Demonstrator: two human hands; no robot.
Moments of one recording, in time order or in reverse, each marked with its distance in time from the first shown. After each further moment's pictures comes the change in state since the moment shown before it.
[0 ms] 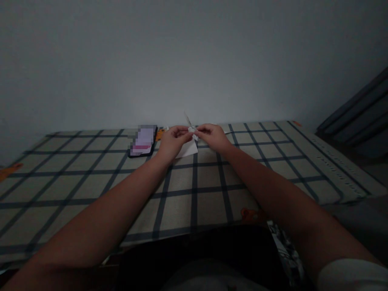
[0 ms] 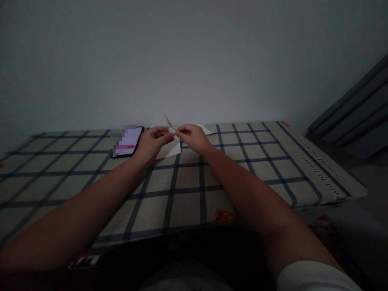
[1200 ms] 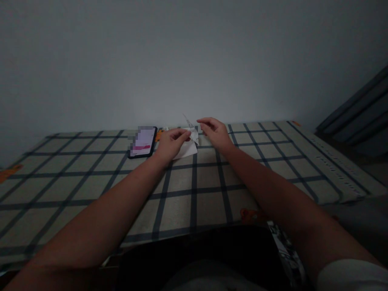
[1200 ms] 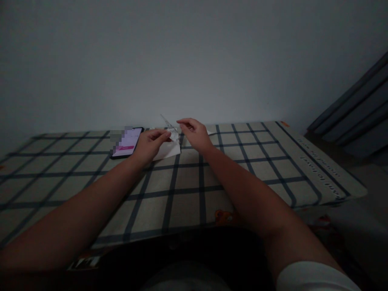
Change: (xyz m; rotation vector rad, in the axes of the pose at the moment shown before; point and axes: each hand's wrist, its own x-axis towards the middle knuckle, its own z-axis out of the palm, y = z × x) left_hand 0.003 0.003 -0.013 0.312 -0.059 0.167; right_hand -0.001 -0.012 -0.008 0.020 0.150 -0.055
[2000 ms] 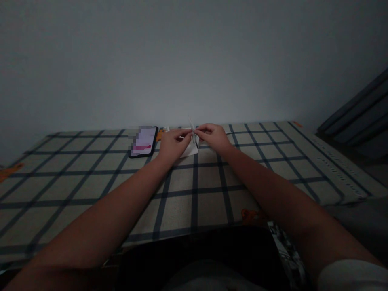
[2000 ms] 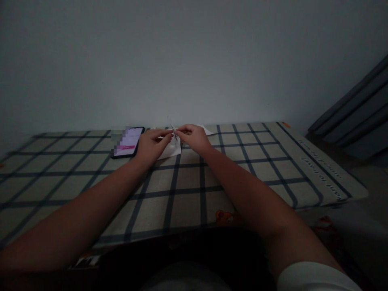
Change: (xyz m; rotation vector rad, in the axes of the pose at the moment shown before) left_hand -0.005 0.005 0.004 0.379 0.095 0.231; right_hand -0.002 0.012 0.010 0.161 -0.102 0.156
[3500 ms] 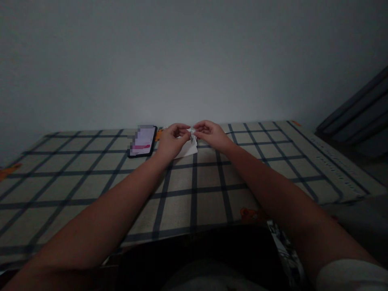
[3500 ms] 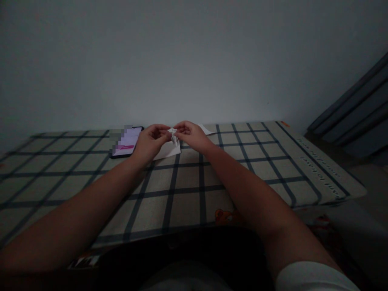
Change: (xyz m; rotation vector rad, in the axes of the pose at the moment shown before) left_hand 0.006 -0.002 0.004 -0.382 -0.030 -0.239; right_hand 0.004 -0.007 -0.005 0.056 -0.142 -0.003
